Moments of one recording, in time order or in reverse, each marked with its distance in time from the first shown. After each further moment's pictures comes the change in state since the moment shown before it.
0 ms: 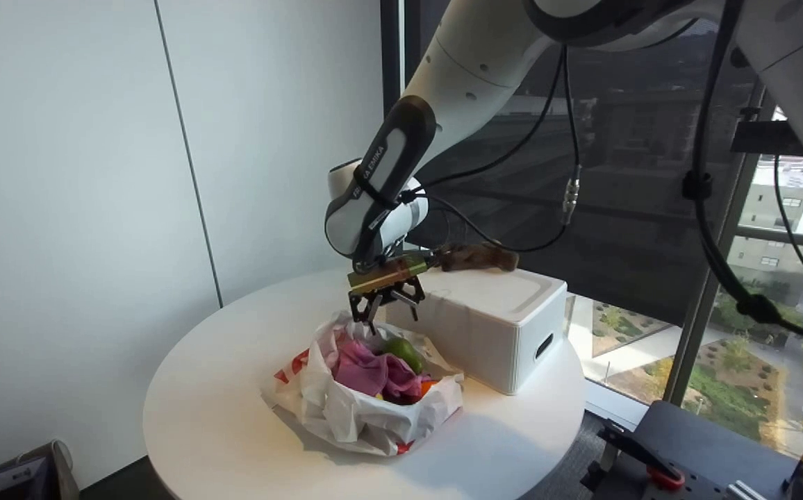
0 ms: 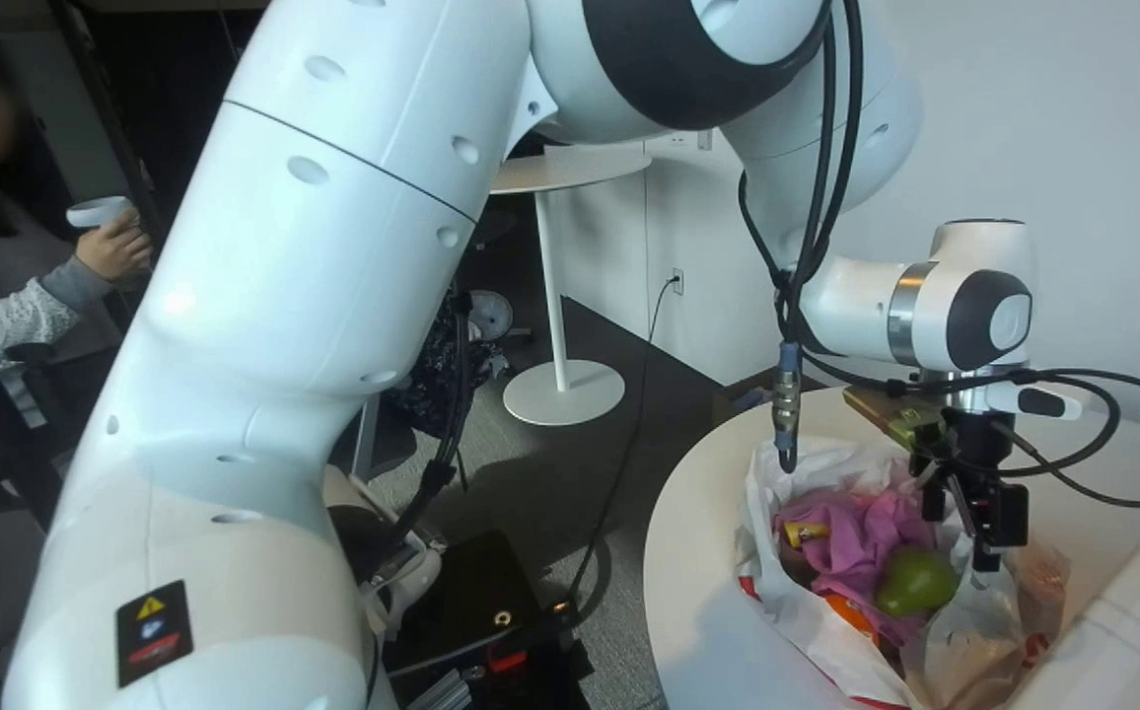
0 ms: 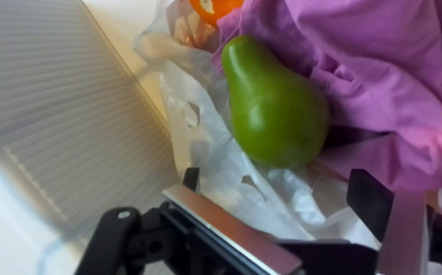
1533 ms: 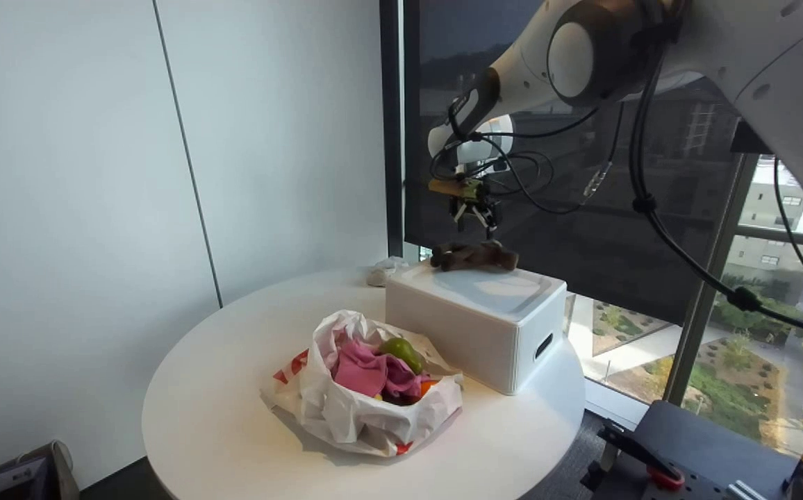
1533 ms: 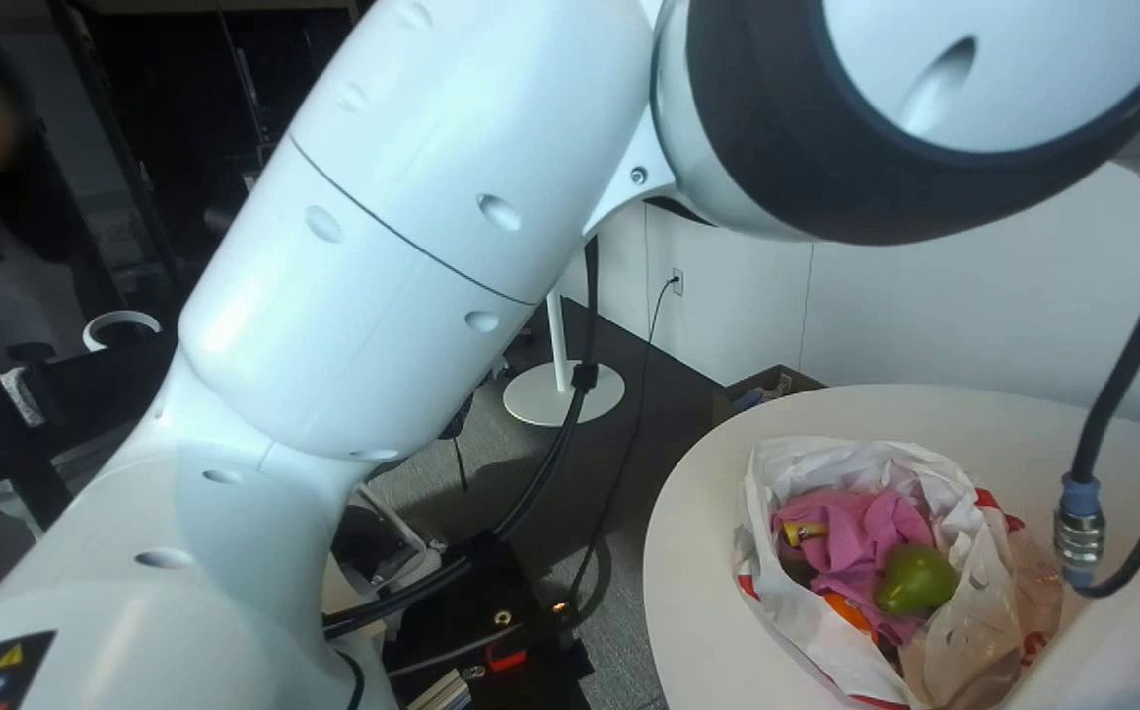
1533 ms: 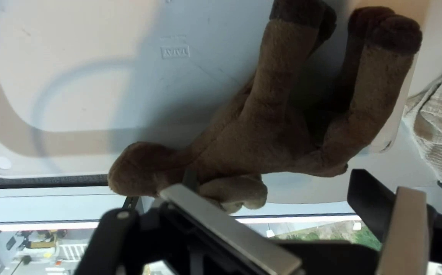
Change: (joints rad) arm -0.395 0.138 -0.145 0.494 0.233 -0.179 0.410
